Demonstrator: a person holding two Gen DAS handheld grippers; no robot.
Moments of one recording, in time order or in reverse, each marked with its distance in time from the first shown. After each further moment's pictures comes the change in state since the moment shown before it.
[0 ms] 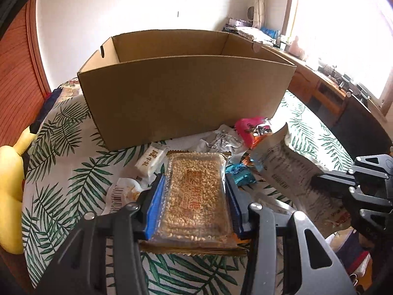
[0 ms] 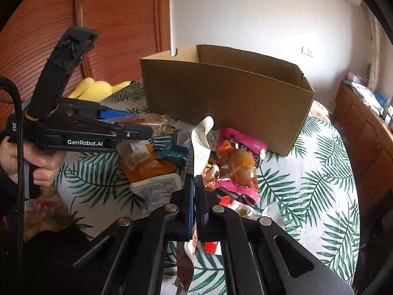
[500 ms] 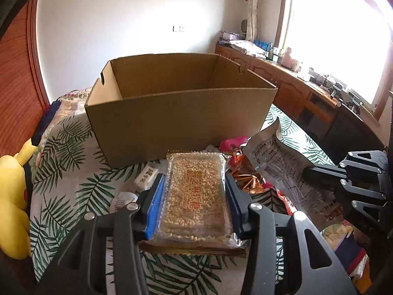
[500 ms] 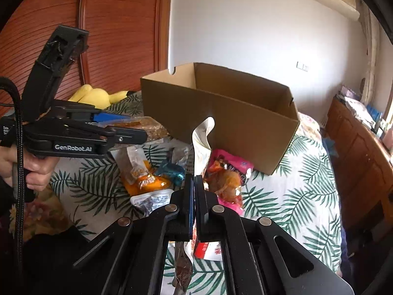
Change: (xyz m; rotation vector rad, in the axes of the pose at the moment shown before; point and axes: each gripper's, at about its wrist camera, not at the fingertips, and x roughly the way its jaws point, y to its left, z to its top) left arm -0.033 -0.013 0.016 0.014 -0.081 -0.023; right arm -0.031 0.004 0.015 -0.035 -0.063 -0.052
